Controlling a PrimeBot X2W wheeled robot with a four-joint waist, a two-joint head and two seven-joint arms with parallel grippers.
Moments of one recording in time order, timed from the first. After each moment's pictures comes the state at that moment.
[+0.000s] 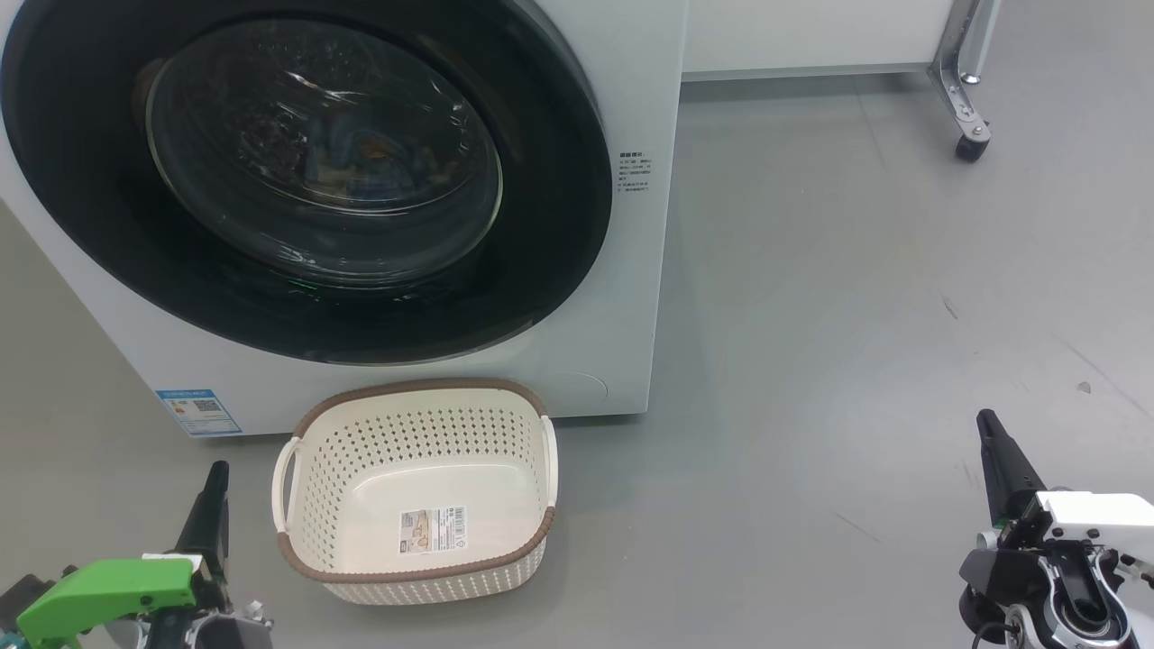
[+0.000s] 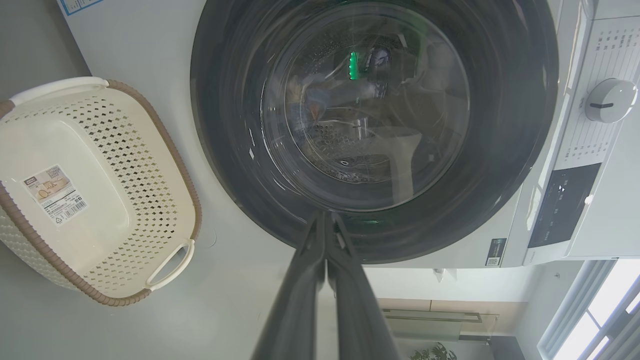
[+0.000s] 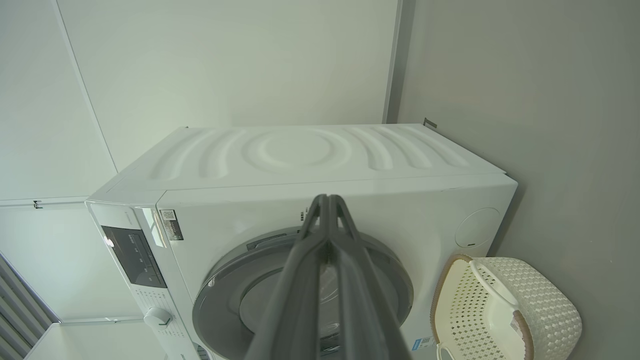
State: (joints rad) left arm -0.07 0.02 0.09 0.28 -1.60 -0.12 0.12; right arm -0.06 -0.03 -0.15 0.28 1.59 0.12 0.12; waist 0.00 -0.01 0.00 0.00
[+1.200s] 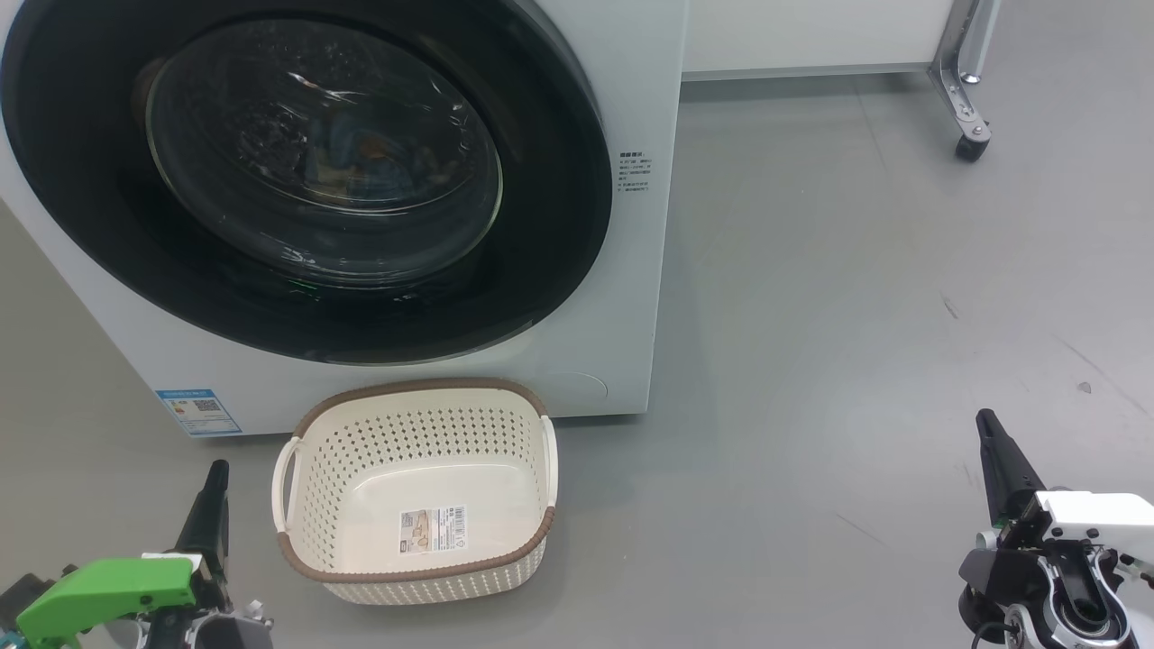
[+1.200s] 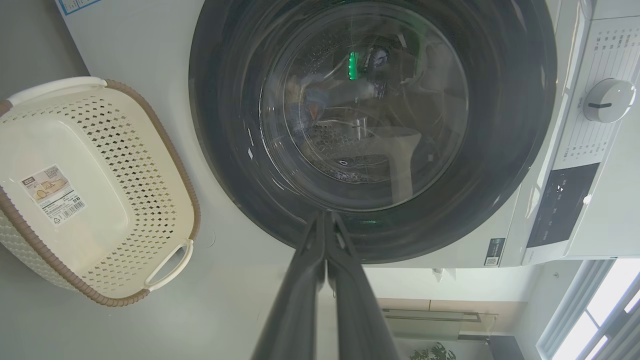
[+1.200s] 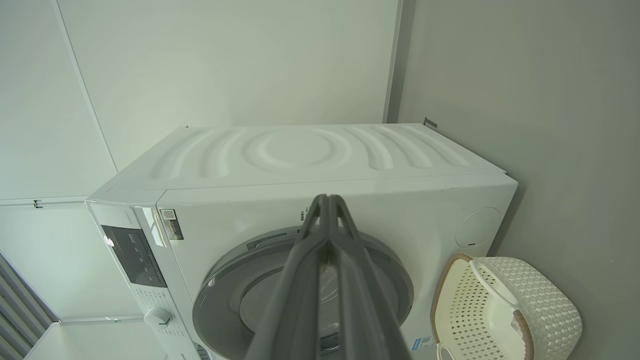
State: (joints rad) left arm -0.07 0.02 0.09 0.28 -1.60 -0.12 0.12; right arm -0.06 -0.03 -0.14 0.28 1.59 0.12 0.12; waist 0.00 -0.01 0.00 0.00
